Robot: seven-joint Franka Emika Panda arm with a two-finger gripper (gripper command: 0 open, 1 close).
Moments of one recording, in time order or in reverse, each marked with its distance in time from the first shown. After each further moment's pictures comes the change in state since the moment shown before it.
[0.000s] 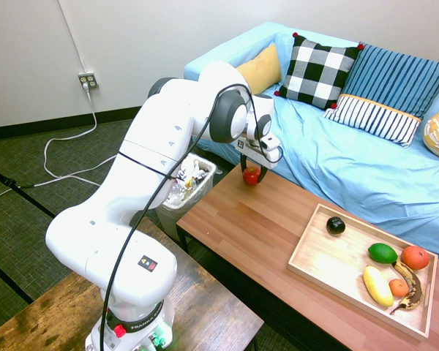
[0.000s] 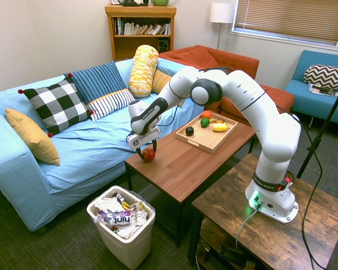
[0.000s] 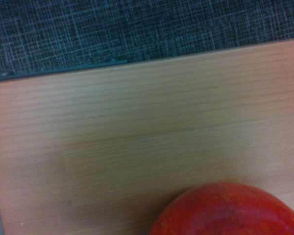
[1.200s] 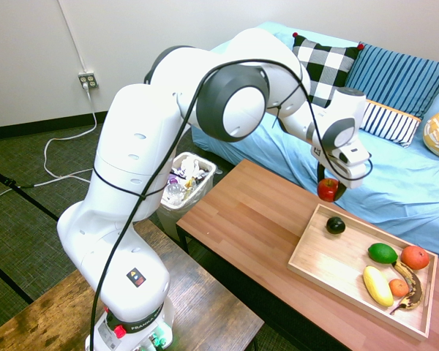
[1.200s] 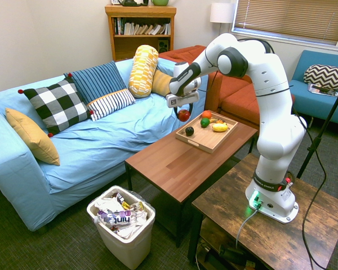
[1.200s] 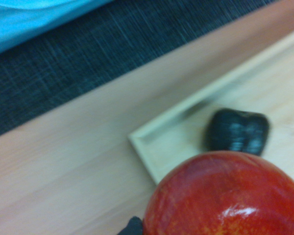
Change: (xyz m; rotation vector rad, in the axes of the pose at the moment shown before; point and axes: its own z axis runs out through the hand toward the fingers) arm 0.220 0.252 -0.116 0.100 0.110 0.392
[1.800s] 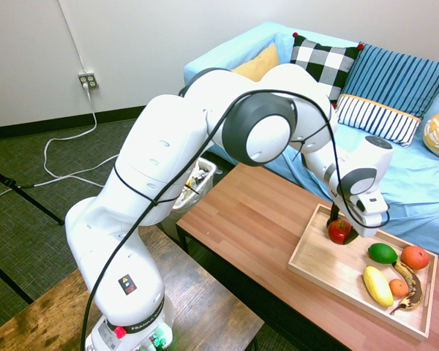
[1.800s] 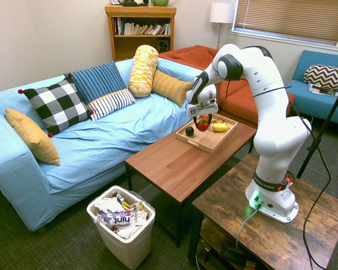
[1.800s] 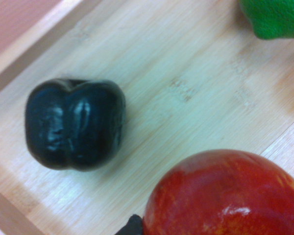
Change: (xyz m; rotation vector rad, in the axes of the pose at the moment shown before) arm 0.070 0.066 0.111 -0.085 -0.091 0.121
